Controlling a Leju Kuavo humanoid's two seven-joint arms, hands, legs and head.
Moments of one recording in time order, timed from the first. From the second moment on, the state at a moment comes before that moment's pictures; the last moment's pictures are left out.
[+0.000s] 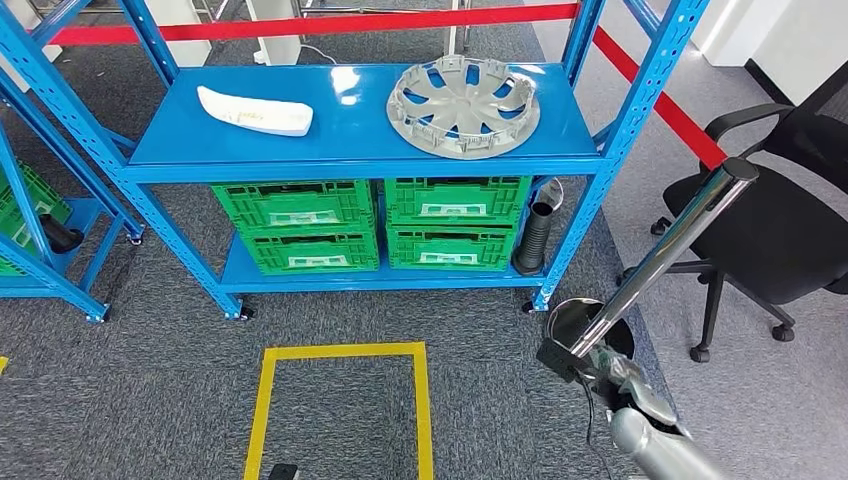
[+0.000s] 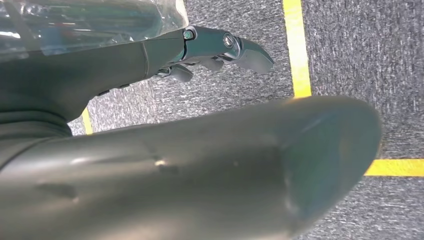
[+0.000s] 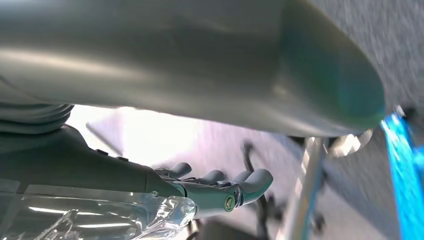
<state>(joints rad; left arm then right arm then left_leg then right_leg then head) -0.08 -0.01 -1.03 -0.37 0.94 0.41 0.02 -0.26 -0.42 0.62 -0.97 0.52 -0.07 0.50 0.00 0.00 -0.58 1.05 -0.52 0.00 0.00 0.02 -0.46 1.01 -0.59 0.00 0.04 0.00</state>
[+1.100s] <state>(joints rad) -0.15 -0.01 -1.23 -0.35 0.93 0.42 0.10 -0.86 -0.44 0.91 -1.45 1.11 0.27 0.59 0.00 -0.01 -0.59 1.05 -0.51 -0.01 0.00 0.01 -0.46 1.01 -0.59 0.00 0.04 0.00</state>
